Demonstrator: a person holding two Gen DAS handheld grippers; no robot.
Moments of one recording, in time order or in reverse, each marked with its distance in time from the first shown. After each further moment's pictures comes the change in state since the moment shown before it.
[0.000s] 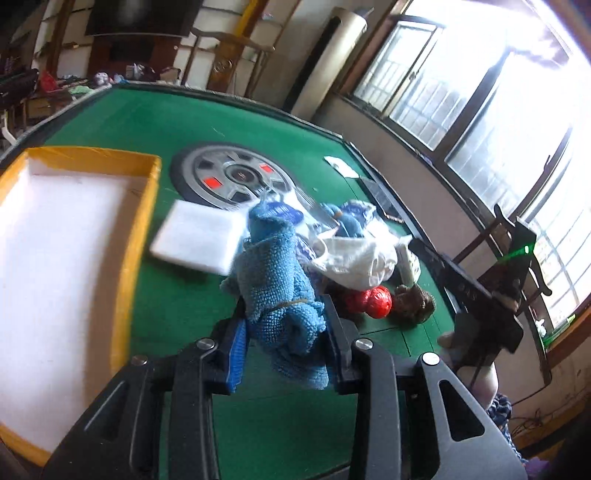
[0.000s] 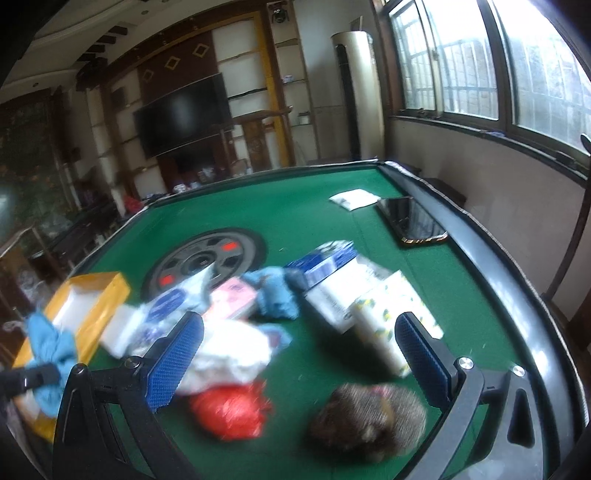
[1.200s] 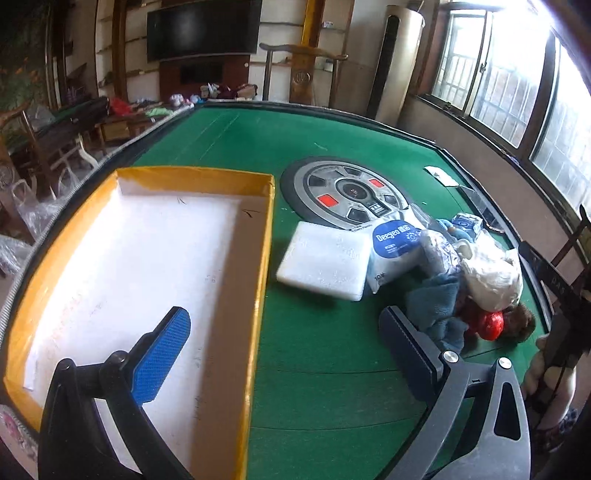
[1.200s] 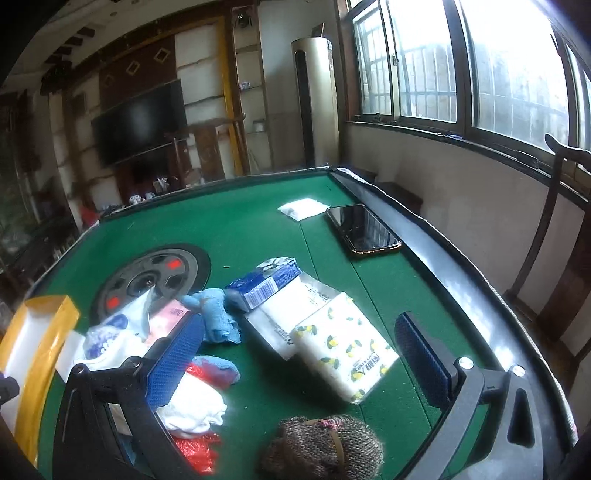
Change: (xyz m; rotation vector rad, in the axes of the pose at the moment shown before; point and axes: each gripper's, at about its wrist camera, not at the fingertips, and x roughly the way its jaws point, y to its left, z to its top) left arm 0.014 0.040 0.019 0.011 -0.021 0.370; right arm 0.026 -0.023 0.012 0.054 -0.058 -0.202
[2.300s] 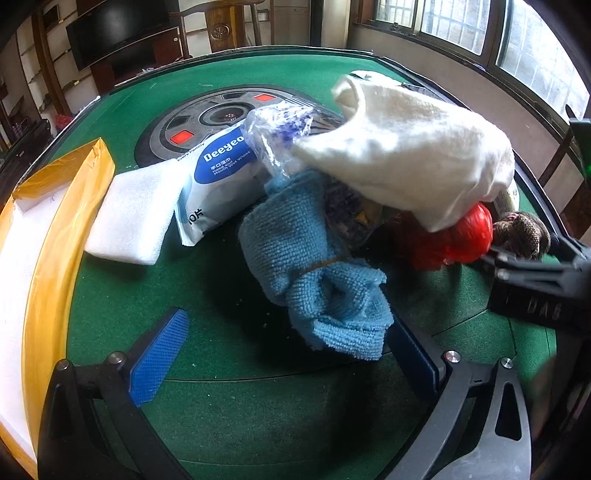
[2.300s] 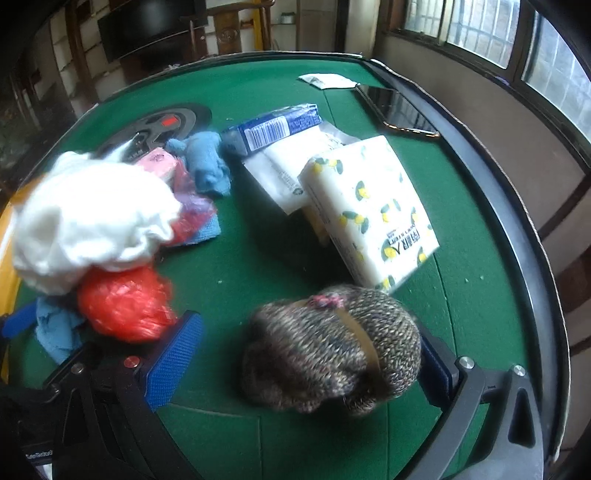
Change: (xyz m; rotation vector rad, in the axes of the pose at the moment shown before) left arm 0.079 -0.145 -0.038 0.235 0.182 -0.002; right arm 0.054 0.010 -0.044 -0.163 0.456 -0.004
